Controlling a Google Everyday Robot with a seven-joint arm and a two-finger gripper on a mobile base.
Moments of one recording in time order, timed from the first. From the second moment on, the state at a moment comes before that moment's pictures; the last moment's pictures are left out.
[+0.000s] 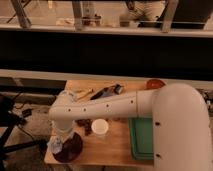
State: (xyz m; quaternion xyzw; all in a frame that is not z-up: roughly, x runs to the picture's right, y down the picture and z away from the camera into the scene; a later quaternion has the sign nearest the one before) arm -0.226 0.242 0.716 -0.29 -0.28 -0.37 0.83
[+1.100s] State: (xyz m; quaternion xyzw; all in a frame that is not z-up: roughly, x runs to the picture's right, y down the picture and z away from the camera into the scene) arm -0.178 0.293 0.662 -0.31 -0.28 -0.35 0.84
